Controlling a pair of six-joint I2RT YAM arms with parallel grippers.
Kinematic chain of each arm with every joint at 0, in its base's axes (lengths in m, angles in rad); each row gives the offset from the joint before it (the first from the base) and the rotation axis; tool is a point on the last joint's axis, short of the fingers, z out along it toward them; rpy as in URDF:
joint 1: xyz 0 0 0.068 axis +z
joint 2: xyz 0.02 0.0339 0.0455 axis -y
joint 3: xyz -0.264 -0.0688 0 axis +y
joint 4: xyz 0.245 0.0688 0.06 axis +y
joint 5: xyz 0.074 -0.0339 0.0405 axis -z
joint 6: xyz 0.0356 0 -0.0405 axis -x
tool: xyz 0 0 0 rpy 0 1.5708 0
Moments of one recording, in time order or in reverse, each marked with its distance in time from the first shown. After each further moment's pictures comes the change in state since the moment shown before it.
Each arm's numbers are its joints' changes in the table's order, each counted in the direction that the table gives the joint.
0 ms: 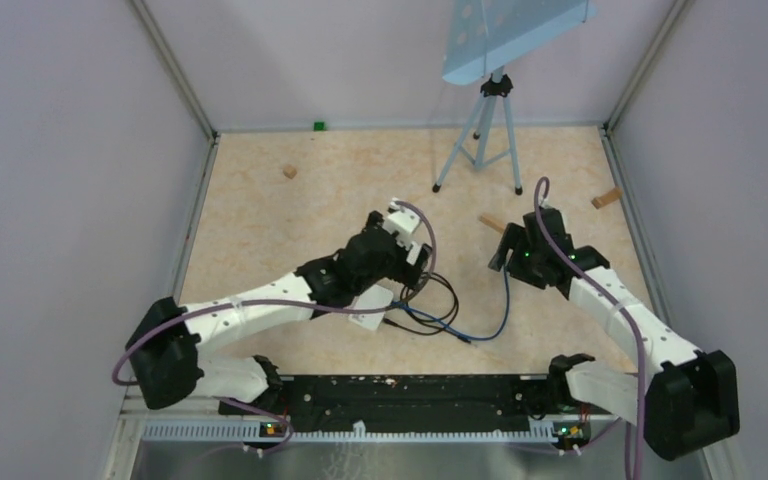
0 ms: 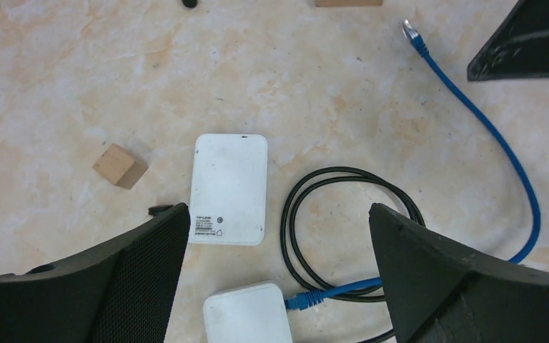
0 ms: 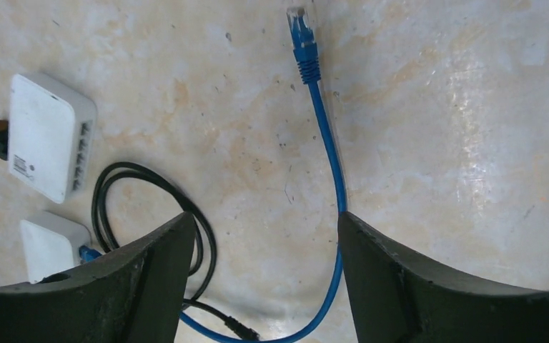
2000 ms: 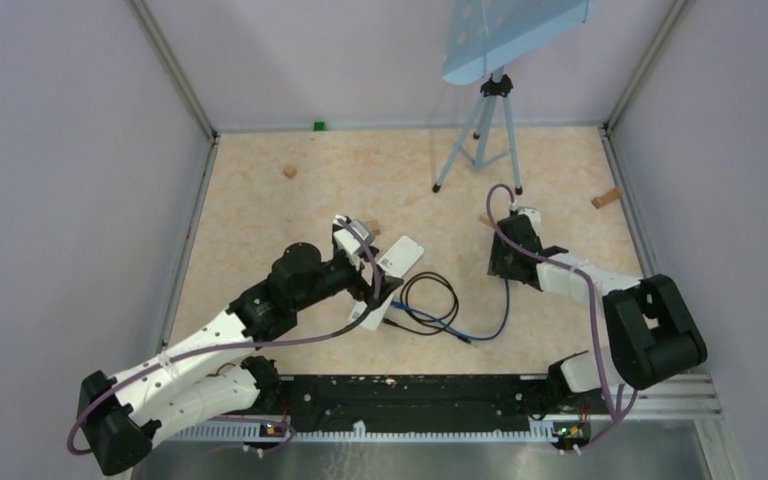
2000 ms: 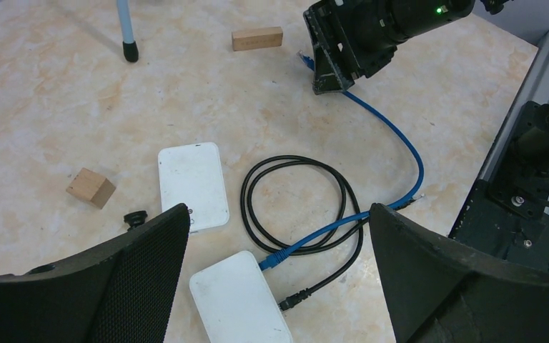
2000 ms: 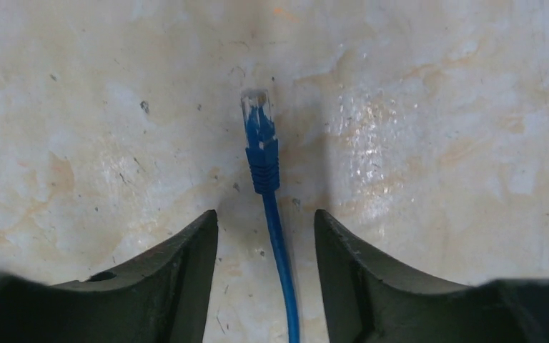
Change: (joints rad) left arm 0.159 0.497 0.229 0.028 0.430 -0.017; right arm 0.044 -0.352 0.124 -0.406 0.182 0.189
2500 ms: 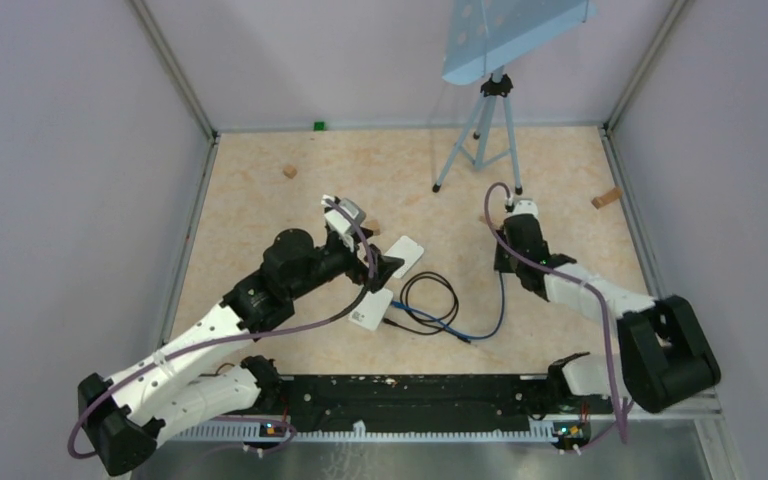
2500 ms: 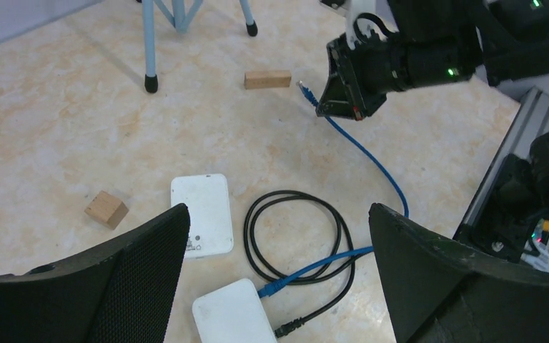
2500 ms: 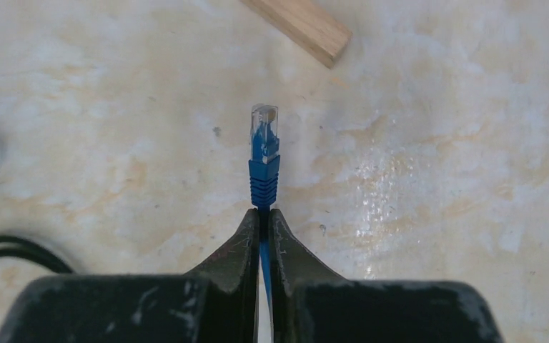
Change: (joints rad) left arm 0.032 -0.003 -0.072 0.011 -0.014 0.038; right arm 0.006 0.029 0.018 -0.130 -0.035 0.121
